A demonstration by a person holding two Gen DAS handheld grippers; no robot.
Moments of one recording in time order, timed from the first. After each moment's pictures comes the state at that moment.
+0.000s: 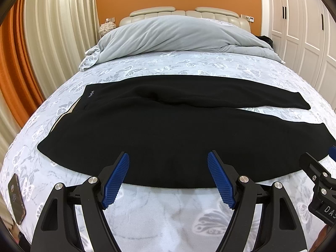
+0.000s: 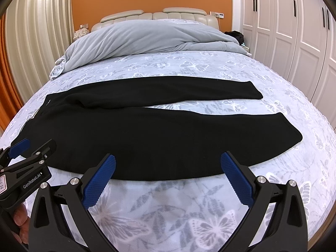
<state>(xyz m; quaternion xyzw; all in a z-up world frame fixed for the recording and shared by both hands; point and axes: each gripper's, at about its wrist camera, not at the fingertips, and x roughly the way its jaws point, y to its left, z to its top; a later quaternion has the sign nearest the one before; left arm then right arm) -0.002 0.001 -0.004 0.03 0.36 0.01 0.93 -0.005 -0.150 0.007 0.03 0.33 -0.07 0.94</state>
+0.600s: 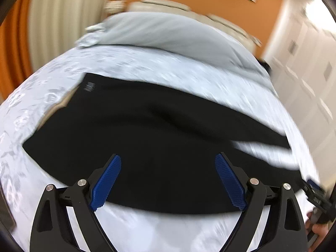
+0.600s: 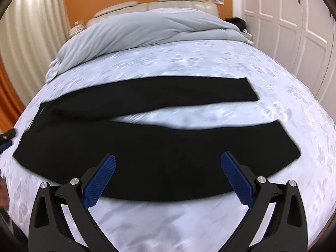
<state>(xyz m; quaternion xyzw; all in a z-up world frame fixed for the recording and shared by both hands) 0.069 0.122 0.037 -0.14 0.38 -0.02 0.92 0.052 -0.253 0.025 0.07 0.38 -0.06 0.92</state>
